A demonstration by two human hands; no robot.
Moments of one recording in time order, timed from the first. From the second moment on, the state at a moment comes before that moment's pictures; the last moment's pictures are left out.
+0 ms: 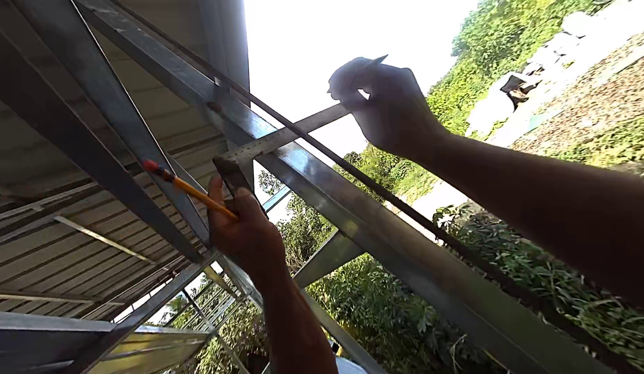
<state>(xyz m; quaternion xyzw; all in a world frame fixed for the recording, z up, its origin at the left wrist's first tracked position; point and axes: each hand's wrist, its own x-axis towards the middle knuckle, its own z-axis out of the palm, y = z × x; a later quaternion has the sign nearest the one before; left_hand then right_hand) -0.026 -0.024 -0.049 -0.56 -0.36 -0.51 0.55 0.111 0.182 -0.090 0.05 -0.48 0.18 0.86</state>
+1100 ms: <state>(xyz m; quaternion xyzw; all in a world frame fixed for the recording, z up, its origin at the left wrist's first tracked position) 0.017 0.014 -0.023 -0.49 -0.51 -0.51 0.49 0.104 0.165 0.003 0.24 -0.55 0.32 0.73</state>
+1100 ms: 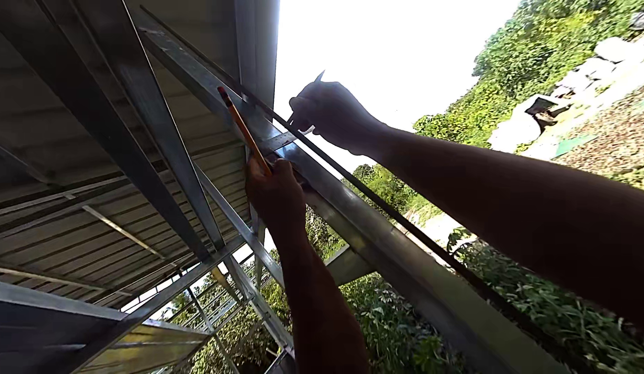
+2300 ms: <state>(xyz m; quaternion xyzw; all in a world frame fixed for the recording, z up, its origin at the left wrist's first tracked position) 0.019 0.013 -0.003 -0.53 -0.51 -0.46 0.50 0.115 0.188 -0.012 0.09 -0.51 0.35 0.78</state>
